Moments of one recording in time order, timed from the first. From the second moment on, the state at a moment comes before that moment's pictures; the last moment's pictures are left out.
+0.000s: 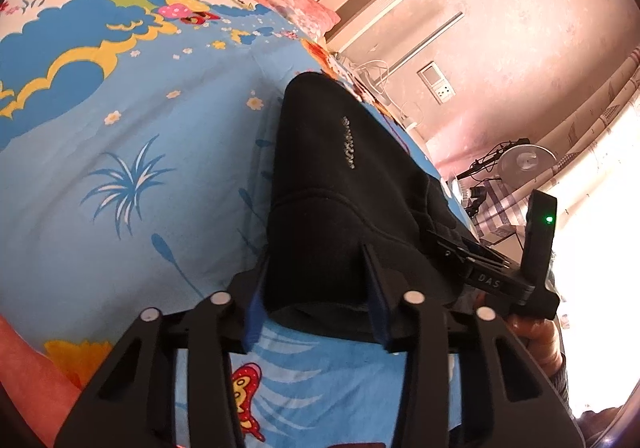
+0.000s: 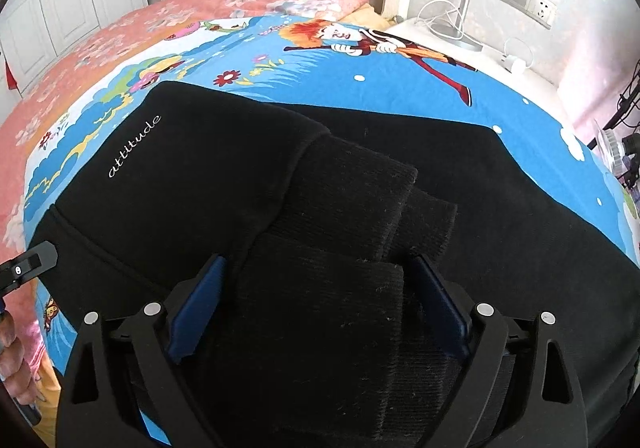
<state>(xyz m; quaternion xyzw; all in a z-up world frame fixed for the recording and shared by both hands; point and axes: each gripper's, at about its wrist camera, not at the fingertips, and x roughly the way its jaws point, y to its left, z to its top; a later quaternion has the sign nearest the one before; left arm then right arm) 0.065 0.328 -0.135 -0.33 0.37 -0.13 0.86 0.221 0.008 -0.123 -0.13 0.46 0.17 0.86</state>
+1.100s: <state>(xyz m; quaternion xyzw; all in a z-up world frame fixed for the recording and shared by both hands) 0.045 0.262 -0.058 -0.21 0.35 0.03 0.91 0.286 0.219 -0.100 -0.33 0.61 0.24 0.68</state>
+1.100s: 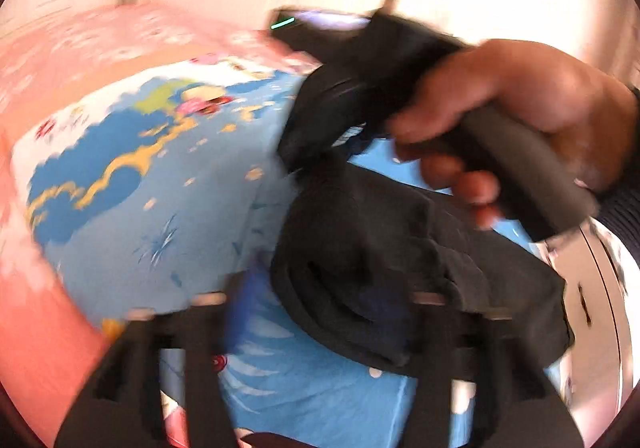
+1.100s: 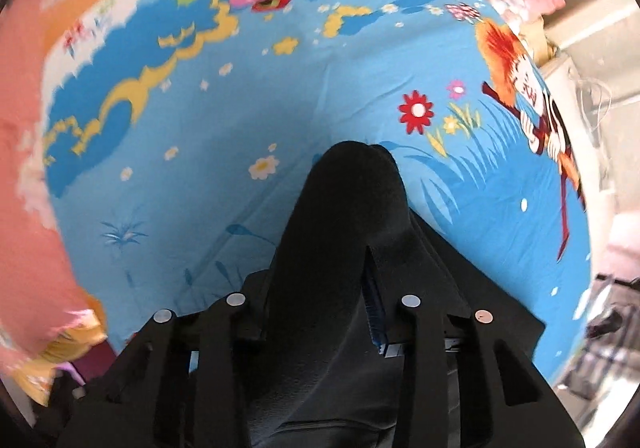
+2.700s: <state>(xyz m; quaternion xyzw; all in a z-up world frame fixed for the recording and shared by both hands) 0.001 -0.265 -0.125 0.48 0.08 -0.21 0.85 0.256 -0.400 -0.081 0.14 0.52 0.15 0.83</state>
